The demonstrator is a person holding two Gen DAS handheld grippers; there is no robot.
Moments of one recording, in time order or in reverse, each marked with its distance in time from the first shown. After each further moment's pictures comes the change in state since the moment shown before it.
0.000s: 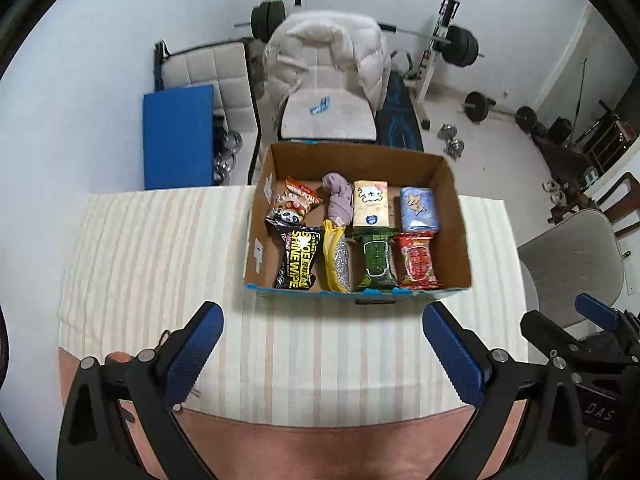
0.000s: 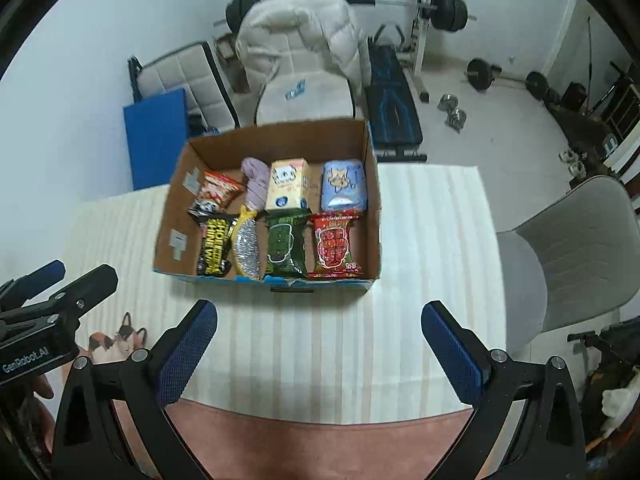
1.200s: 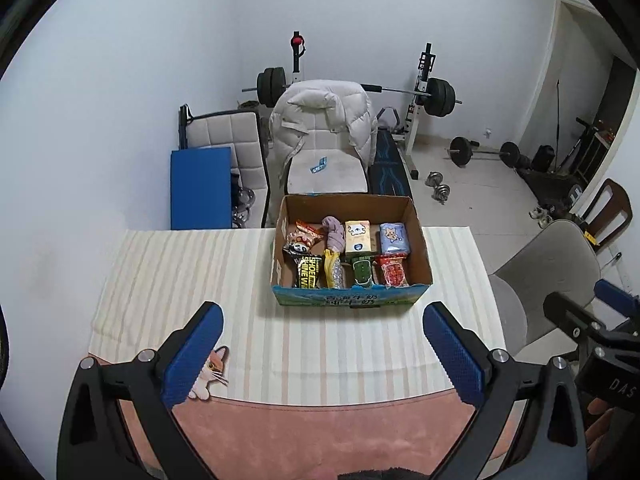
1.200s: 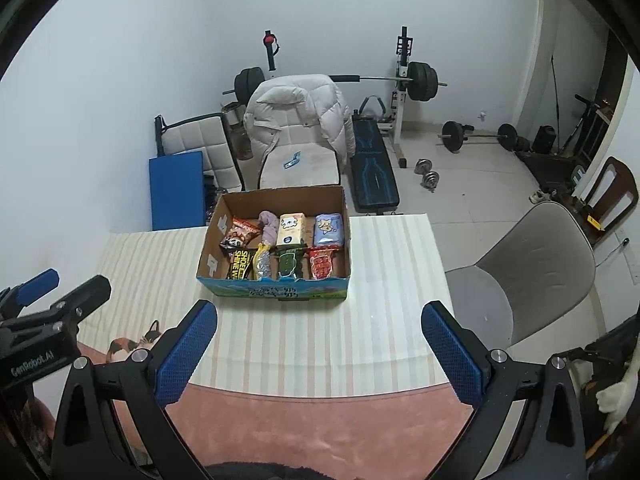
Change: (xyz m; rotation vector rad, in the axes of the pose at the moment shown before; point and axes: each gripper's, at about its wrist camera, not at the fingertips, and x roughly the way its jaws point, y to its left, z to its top) left arm -0.152 -0.011 -0.072 0.027 -0.225 0.027; right arm -0.185 0.002 -0.083 -0.008 -0.246 -0.048
